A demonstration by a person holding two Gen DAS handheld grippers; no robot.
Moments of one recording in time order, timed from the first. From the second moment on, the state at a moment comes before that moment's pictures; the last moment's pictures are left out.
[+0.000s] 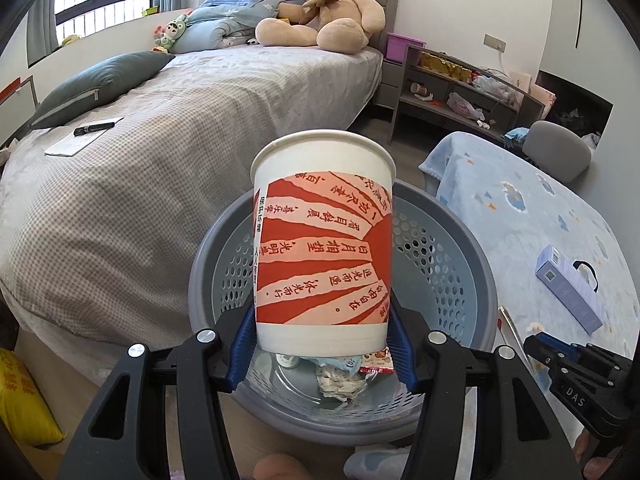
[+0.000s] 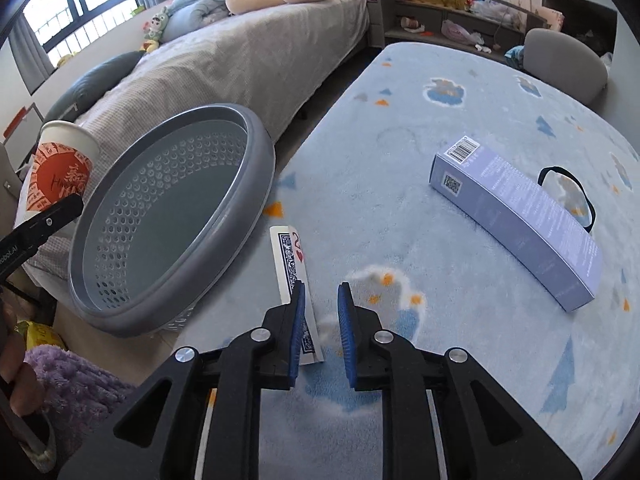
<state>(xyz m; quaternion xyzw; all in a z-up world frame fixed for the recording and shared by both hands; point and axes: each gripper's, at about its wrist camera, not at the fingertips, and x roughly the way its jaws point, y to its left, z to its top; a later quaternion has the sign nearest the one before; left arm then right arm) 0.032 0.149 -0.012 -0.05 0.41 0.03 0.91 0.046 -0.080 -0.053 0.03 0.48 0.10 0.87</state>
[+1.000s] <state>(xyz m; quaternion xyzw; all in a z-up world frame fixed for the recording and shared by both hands) 0.031 0.151 -0.017 -0.06 0.42 0.03 0.91 0.046 -0.067 -0.024 0.02 0.45 0.12 0.88</state>
